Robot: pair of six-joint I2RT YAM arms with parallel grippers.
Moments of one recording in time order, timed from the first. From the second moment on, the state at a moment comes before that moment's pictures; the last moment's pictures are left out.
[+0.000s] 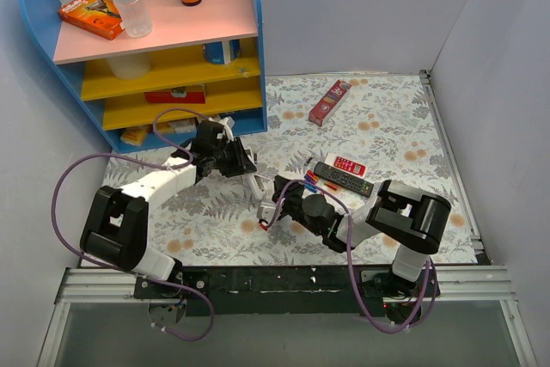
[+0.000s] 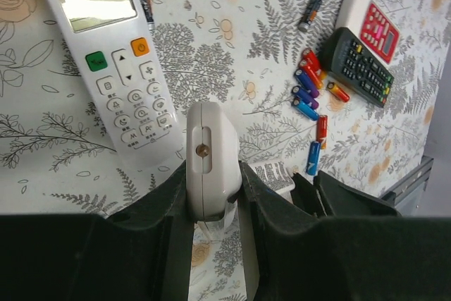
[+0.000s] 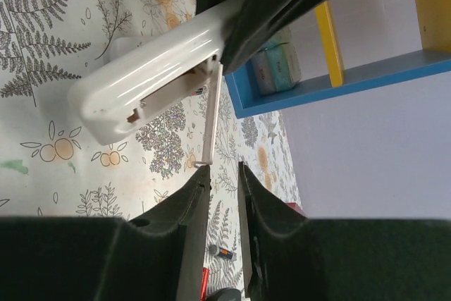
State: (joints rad) left arm -0.40 1.46 0.87 -0.18 0.34 -0.64; right arm 1.12 1.73 0.43 1.17 0.25 -1.05
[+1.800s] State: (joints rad) left arm -0.39 0.90 0.59 0.01 0.59 -0.49; right arm 0.85 1.33 0.70 -0.37 0.20 0.63
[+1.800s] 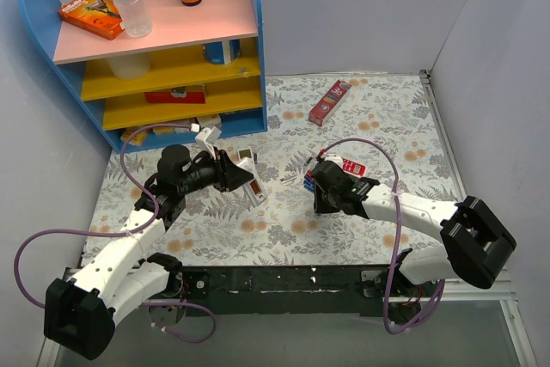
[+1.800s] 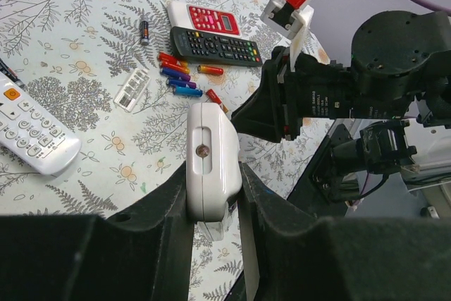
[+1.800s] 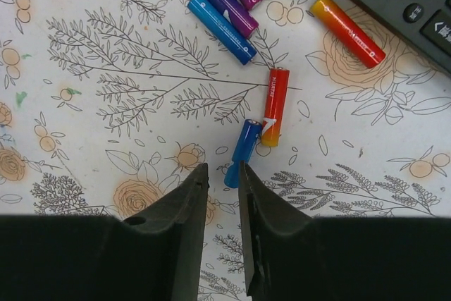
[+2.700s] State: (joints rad) left arm -0.39 0.92 0.58 0.04 0.64 -0.49; right arm 0.84 1.41 0.69 -0.36 0.25 0.65
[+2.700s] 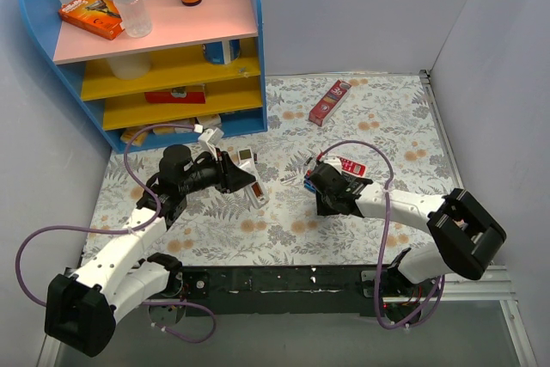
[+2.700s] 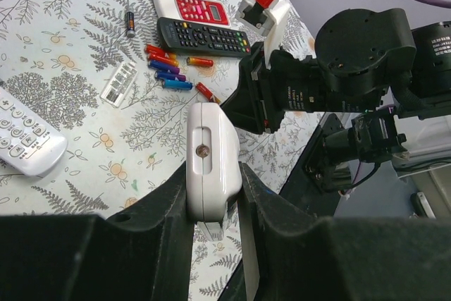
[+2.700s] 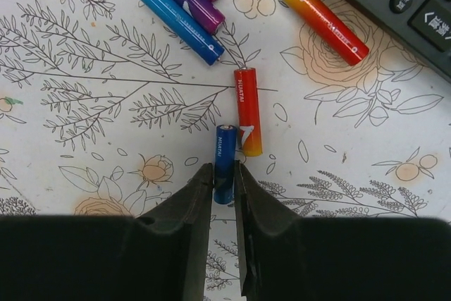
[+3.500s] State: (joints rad) left arm -0.39 0.95 0.58 0.06 0.68 -0.50; right arm 0.84 1.53 0.81 -0.40 0.25 0.52
